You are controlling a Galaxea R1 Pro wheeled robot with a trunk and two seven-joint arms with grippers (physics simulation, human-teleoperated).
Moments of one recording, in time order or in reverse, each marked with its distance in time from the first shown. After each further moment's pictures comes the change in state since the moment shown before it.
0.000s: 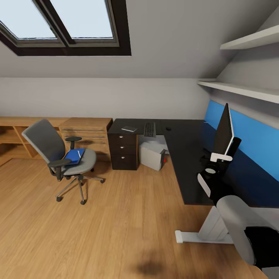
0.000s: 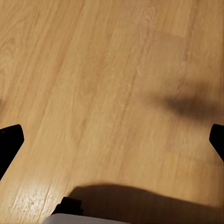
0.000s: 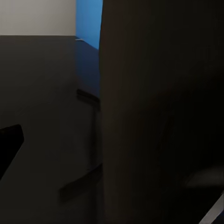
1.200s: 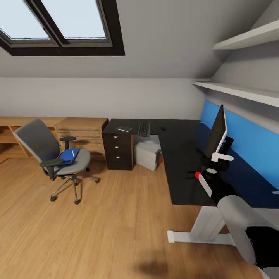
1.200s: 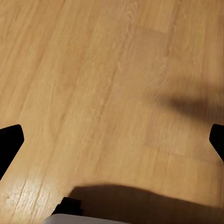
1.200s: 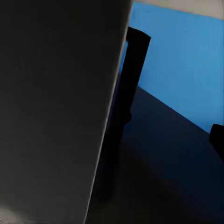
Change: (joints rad) left arm 0.000 0.000 0.000 0.000 0.000 0.000 0.000; right arm 0.000 -0.009 0.002 0.000 0.001 0.000 0.001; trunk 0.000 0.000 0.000
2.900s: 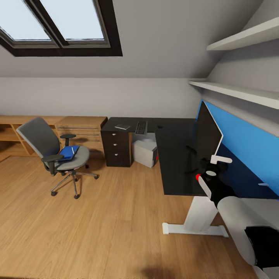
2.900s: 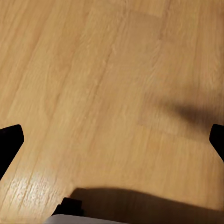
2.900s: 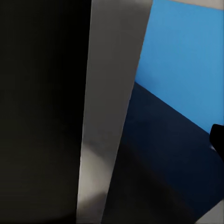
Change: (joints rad) left arm 0.000 0.001 0.000 -0.001 0.000 0.000 0.001; right arm 0.000 0.002 0.001 0.048 -0.001 -0.033 0.024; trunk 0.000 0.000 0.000
